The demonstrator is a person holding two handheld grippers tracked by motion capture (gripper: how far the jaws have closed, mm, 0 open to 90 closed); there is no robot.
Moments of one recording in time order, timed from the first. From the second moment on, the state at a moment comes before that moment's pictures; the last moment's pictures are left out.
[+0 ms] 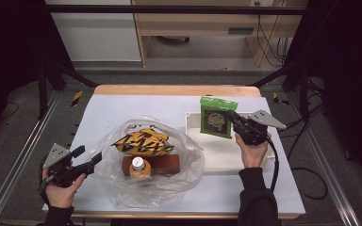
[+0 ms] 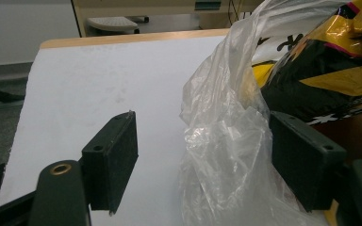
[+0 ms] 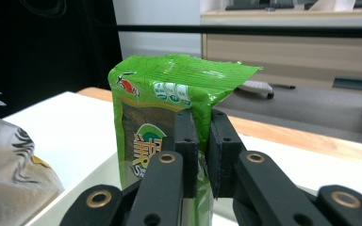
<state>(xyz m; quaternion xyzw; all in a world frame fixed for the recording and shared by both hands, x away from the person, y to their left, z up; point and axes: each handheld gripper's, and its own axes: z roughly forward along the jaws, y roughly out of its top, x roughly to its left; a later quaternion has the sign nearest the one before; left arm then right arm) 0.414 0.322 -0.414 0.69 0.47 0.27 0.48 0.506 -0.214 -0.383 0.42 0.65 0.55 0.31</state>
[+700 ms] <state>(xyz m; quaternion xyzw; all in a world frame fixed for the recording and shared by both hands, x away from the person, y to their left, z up) 0.416 0.323 -0.416 0.69 0.48 0.27 0.47 0.548 -0.186 -0.427 0.44 0.67 0.53 0.28</state>
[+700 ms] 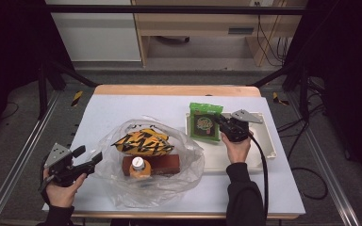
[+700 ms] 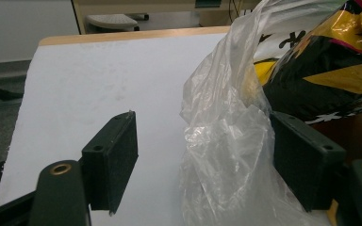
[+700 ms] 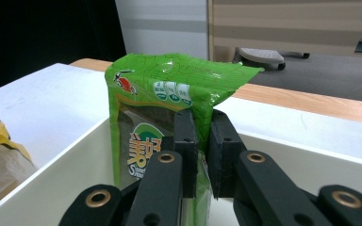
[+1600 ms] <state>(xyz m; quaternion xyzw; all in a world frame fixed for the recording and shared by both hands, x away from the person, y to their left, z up) 0.416 0.321 -0.418 0.69 0.48 0.27 0.47 0.541 -0.193 -0.438 0.48 0.71 0.43 0.29</state>
